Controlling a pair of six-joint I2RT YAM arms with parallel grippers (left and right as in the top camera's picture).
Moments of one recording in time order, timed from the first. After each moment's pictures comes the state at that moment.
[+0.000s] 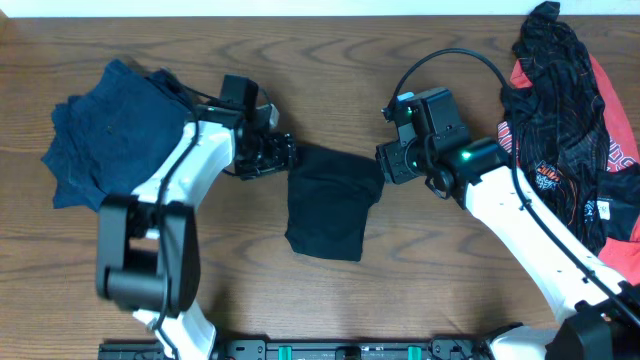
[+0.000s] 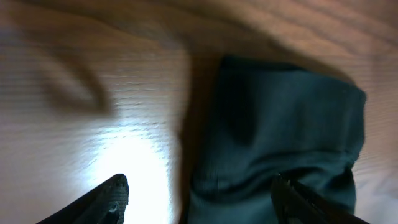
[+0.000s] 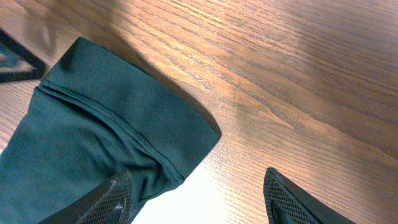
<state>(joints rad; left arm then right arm) -0.18 1.88 1.26 -0.75 0.42 -0.30 0.42 1.52 1.14 -0.62 -0.07 0.07</state>
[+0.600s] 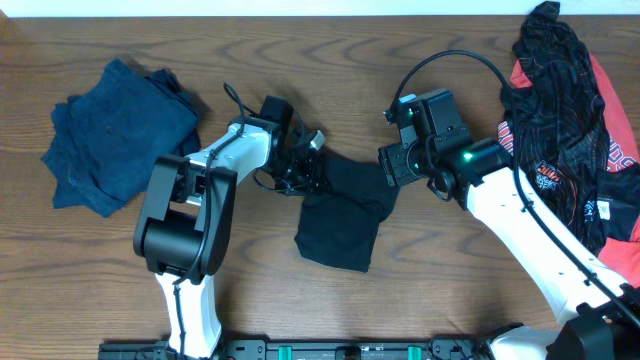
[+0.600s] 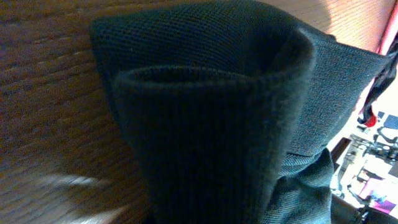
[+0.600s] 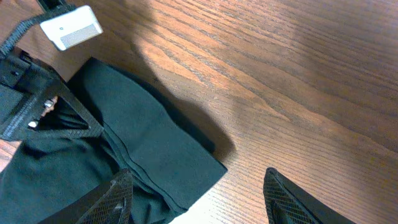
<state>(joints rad) -0.29 2.07 1.26 -0.71 0.73 -0.18 0.42 1.51 1.14 -0.65 -0.05 0.07</state>
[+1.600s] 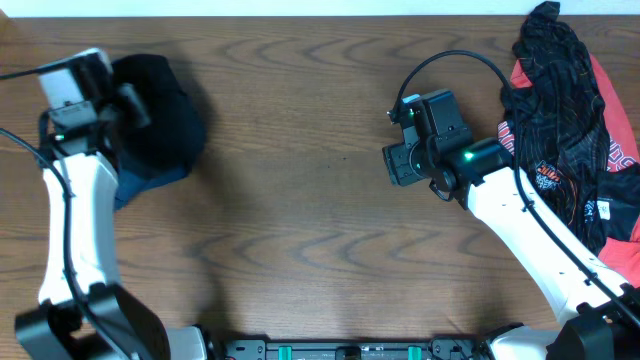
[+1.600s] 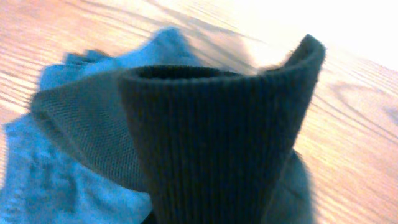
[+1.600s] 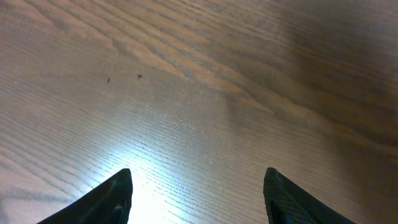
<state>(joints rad) 0.35 1.57 1.27 -0.46 0.07 -0.14 0.41 1.51 1.14 -0.66 0.00 0.07</state>
